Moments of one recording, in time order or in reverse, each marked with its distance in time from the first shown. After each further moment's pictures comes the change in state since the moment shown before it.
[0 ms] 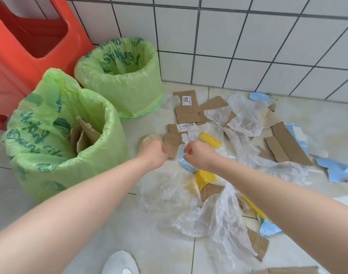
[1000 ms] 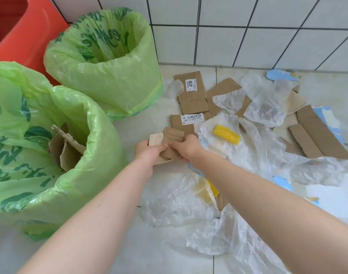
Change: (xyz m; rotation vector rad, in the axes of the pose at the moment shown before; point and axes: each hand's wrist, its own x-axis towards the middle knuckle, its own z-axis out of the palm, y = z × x) left_hand 0.068 -0.036 0.038 -0.990 0.086 -0.500; right_hand 0.112 -0.007 0.069 0.768 0.063 0.369
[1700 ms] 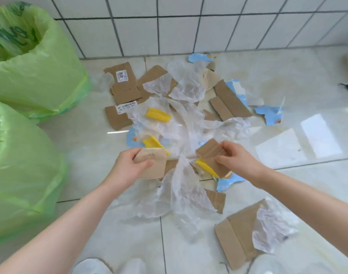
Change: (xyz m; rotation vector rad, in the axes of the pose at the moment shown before) left_hand -0.132 -0.029 0.045 0.380 -0.514 0.388; right_hand -0.191 0.132 -0.228 -0.138 0.160 -0.067
